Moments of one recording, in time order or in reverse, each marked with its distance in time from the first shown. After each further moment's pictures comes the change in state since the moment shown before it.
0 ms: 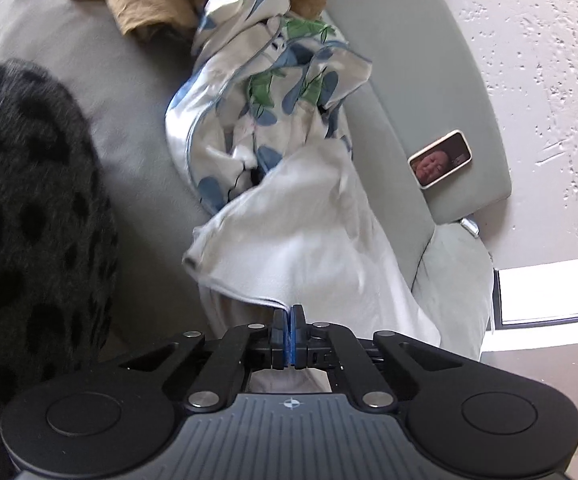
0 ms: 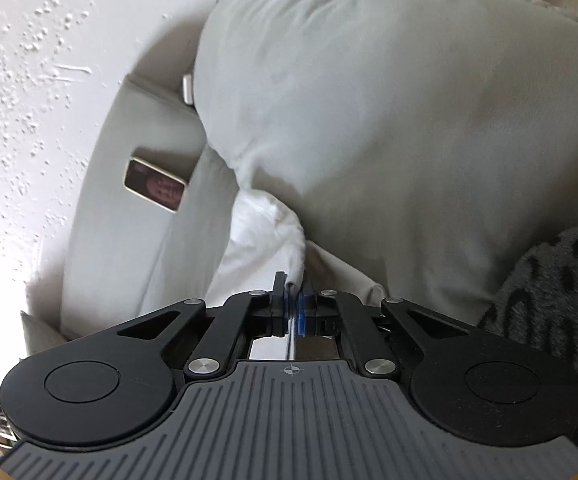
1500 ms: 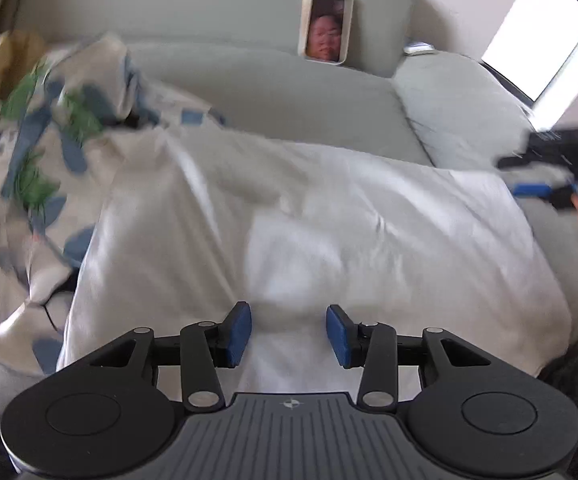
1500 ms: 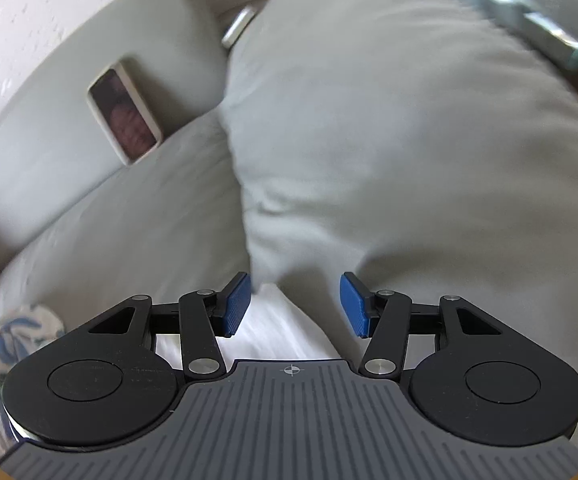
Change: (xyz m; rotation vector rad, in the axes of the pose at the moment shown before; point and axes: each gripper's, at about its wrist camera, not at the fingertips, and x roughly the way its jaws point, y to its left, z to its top) left arm 0.113 -0.097 -0.020 0.900 0.024 0.153; right arm 0.188 0.117 0.070 -0.556 0.099 -0.238
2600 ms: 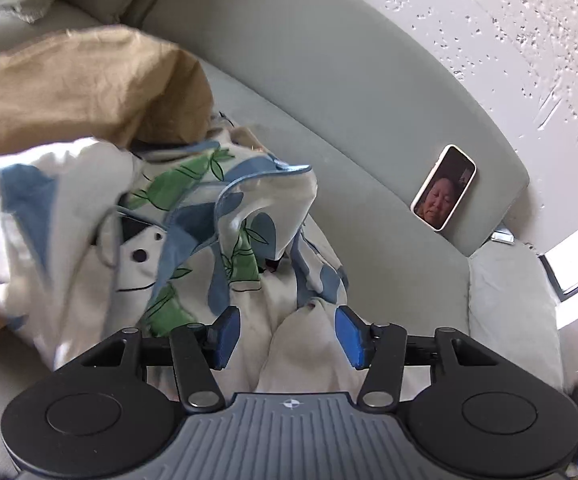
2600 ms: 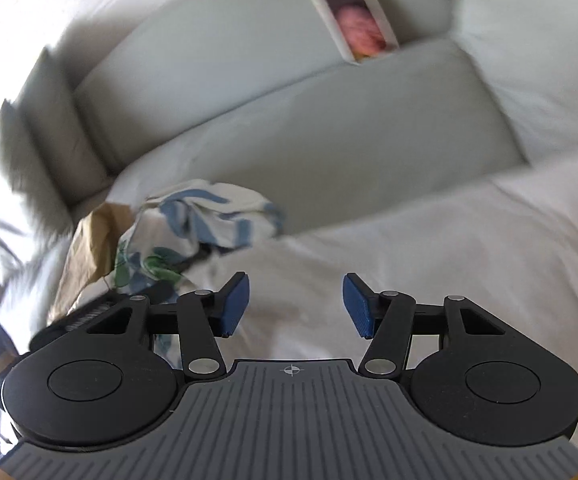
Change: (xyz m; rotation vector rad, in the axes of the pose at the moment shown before) left arm -0.005 0.161 0.084 -0.558 -0.204 -0.047; right arm -0.030 0.208 -0.106 -0.223 0.075 0.254
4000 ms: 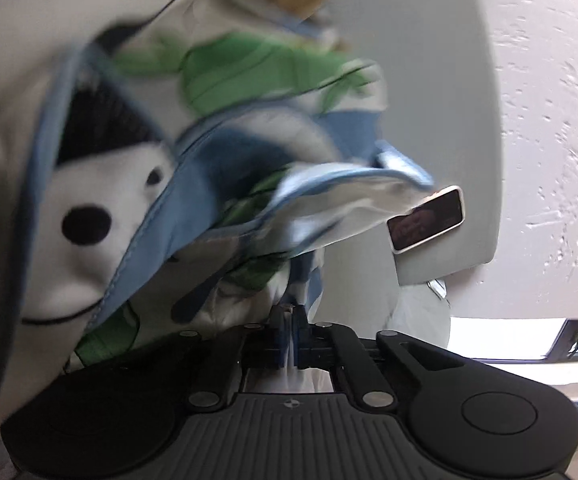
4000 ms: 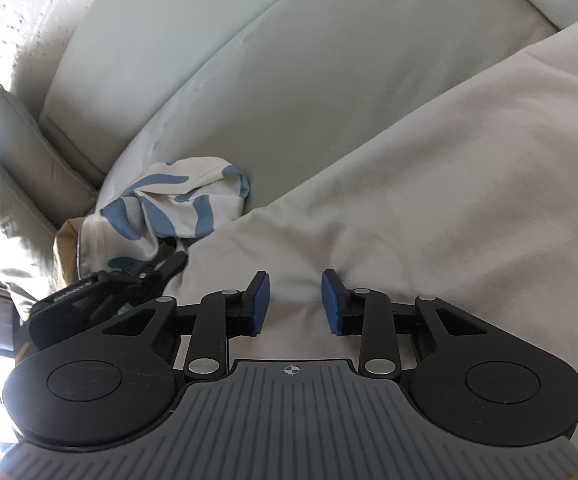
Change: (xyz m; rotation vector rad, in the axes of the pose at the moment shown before) left arm 0.057 0.055 -0.003 -0.400 0.131 -0.259; right arm 0.087 -0.048 -0.023 0.273 0.110 0.082
